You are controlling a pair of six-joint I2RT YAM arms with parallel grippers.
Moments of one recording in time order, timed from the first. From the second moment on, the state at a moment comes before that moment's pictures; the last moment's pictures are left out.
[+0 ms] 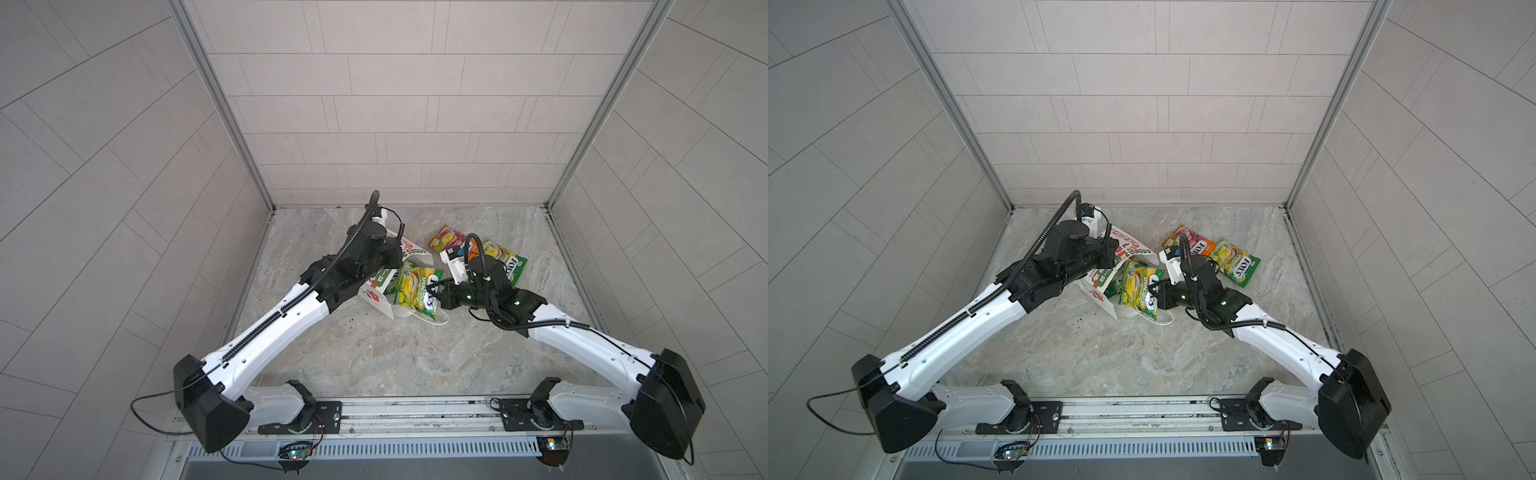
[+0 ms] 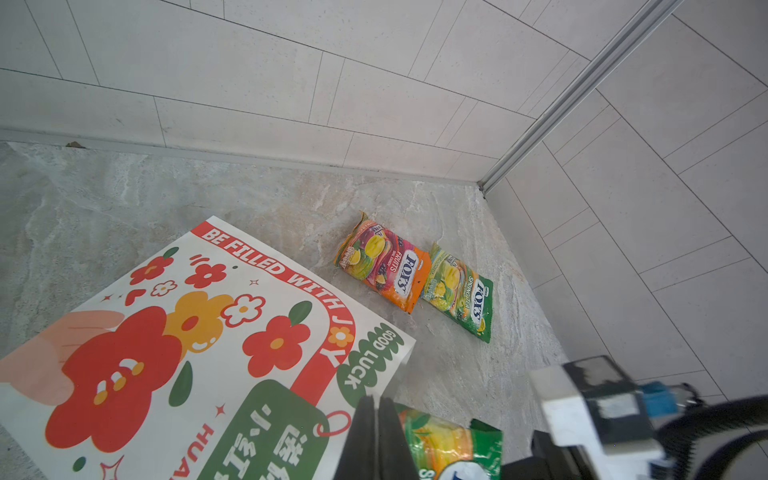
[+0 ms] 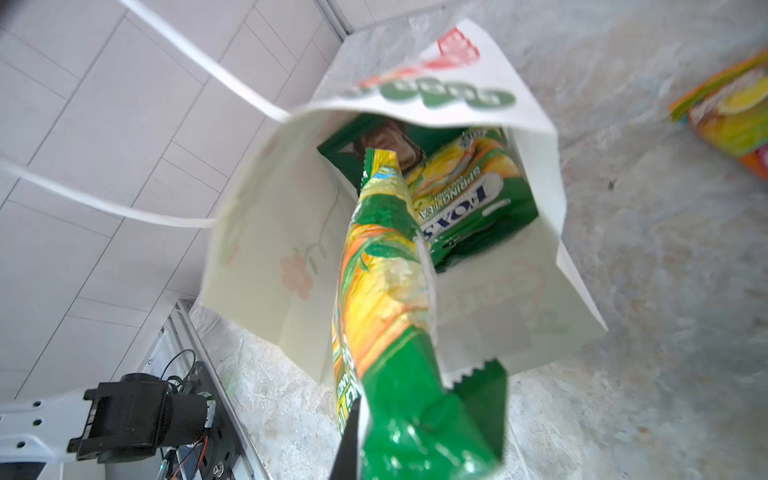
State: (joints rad) left arm -0.70 1.28 1.27 -0.47 -0.17 -0.54; right arm 0.63 1.15 0.85 -0.21 -0.29 0.46
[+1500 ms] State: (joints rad) left arm -0.70 1.18 1.25 -0.50 -0.24 -0.52; right arm 0.23 1.47 0.88 -0.15 -0.45 0.42
